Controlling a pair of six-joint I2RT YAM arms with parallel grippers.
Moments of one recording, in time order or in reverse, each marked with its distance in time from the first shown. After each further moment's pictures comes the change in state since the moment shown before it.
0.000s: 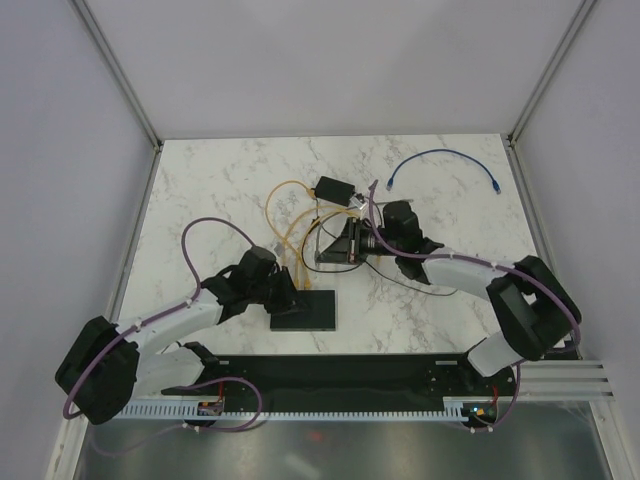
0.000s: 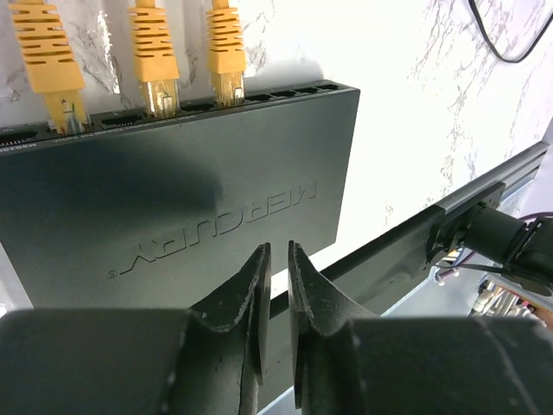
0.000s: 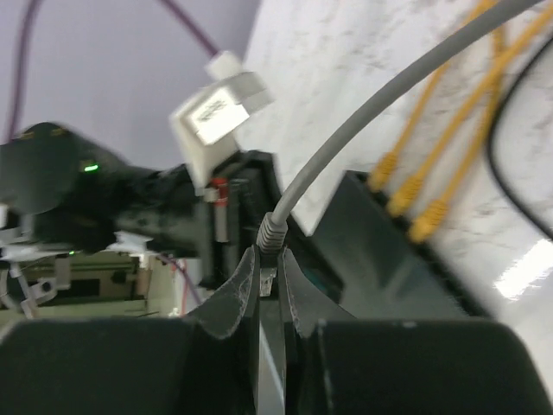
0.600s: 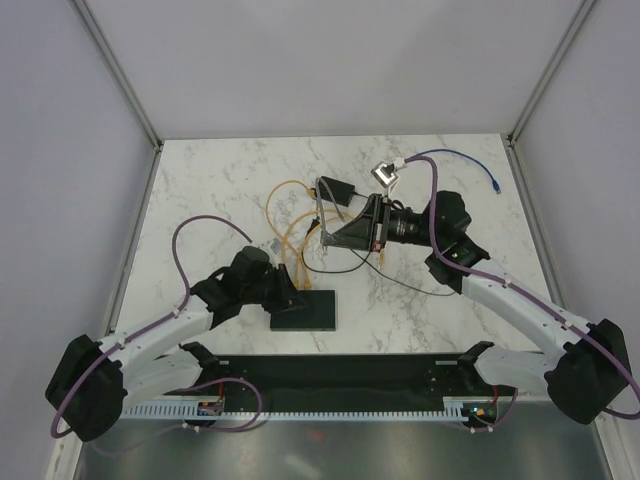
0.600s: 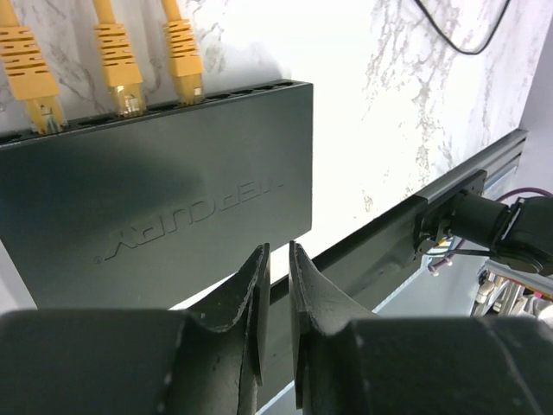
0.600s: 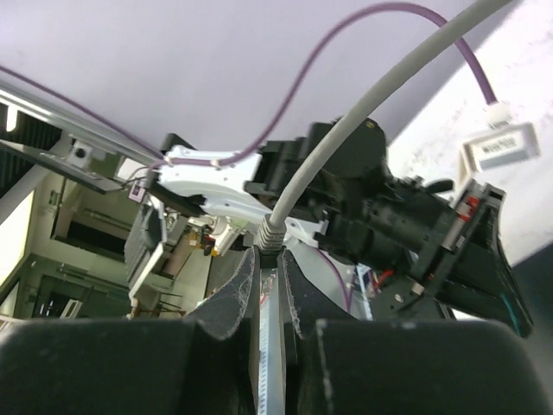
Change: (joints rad) left arm 0.000 -0.103 0.000 -0.026 0.003 0.042; right arm 0.009 -0.426 0.074 -0.003 -0.132 0.216
